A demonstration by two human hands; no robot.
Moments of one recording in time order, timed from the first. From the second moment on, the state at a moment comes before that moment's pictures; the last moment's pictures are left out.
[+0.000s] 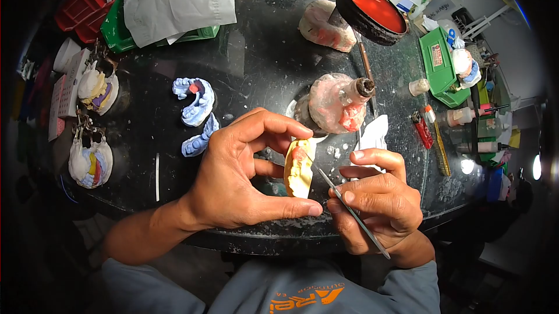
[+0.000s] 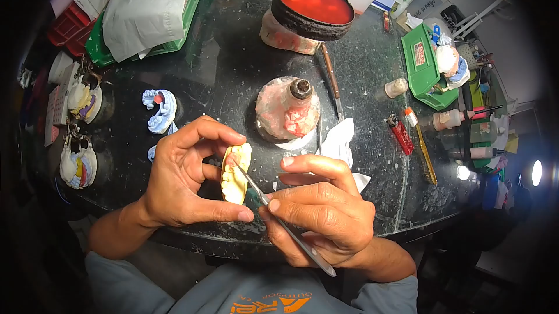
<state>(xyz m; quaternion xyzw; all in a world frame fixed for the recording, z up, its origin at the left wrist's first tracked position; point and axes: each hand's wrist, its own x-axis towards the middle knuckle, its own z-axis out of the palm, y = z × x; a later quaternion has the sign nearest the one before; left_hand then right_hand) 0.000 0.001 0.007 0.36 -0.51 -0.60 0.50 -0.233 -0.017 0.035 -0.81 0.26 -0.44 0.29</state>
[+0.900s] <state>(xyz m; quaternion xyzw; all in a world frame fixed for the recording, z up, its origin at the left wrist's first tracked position) -0.001 0.000 0.006 0.35 -0.52 -0.59 0.50 -0.229 -0.018 0.031 -0.80 0.25 -0.46 0.29</state>
